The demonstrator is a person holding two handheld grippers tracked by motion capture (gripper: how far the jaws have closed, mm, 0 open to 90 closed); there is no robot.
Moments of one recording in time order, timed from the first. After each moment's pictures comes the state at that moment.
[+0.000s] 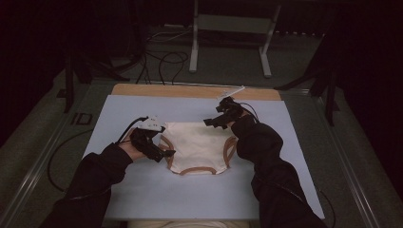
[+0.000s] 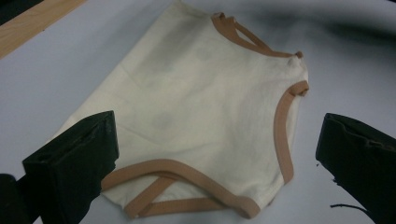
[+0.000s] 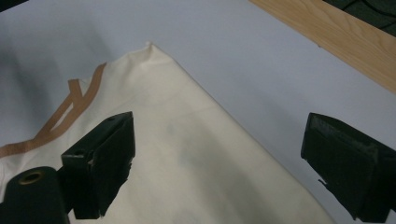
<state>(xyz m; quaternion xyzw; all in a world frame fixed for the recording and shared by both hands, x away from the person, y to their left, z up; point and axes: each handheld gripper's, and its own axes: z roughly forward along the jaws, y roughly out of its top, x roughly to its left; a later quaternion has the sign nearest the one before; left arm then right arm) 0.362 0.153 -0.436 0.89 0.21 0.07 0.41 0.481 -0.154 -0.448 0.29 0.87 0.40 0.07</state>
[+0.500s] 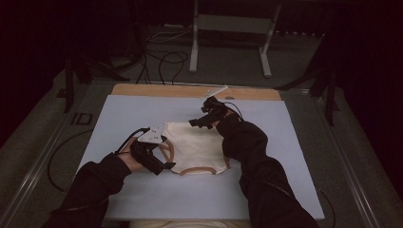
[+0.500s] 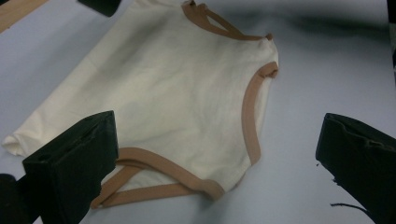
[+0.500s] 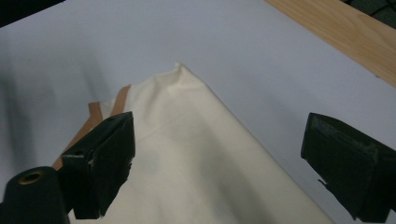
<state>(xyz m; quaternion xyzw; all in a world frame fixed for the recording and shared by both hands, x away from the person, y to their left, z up) 0.332 0.148 -0.445 0.89 0.18 0.07 0.41 0.484 -0.107 -0.452 0.27 0.87 0.40 0.05</state>
